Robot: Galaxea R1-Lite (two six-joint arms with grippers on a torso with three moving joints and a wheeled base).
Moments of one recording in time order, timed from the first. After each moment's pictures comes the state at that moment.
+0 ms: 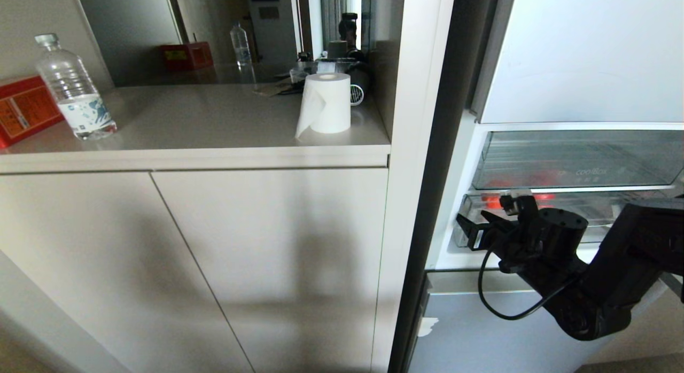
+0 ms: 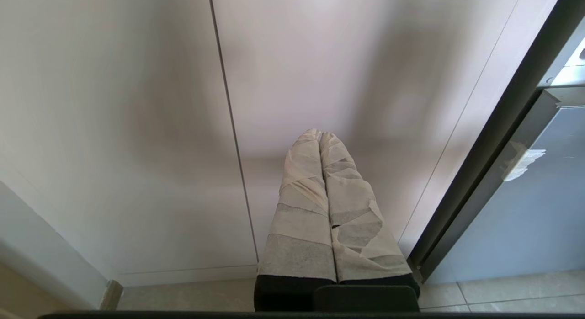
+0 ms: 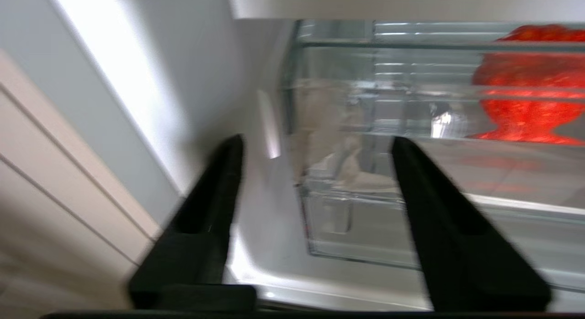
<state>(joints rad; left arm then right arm) -0.01 0.00 0.00 0.00 0.00 0.00 0.21 2.20 -0.67 -1.48 0.01 0.05</state>
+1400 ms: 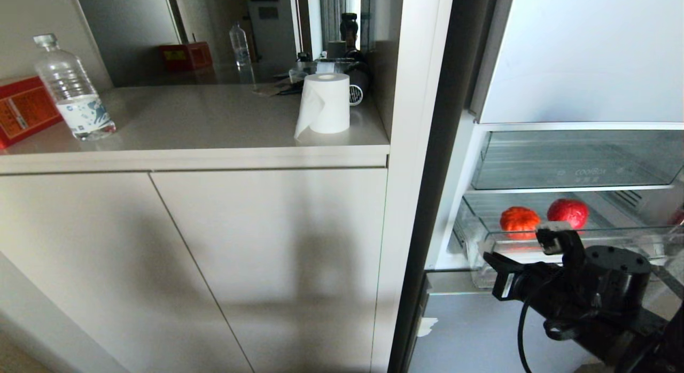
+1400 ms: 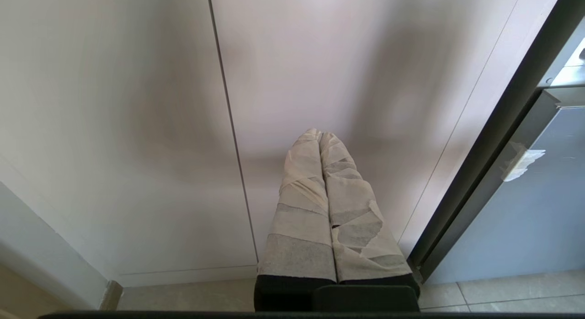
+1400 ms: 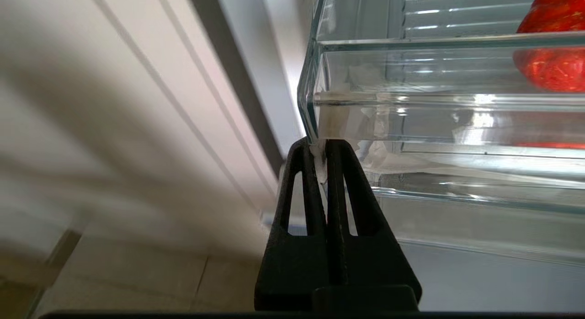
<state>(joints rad) -0.01 0.00 0.00 0.00 0.00 0.00 0.34 1.93 -0.22 -1.50 -0.03 0.19</state>
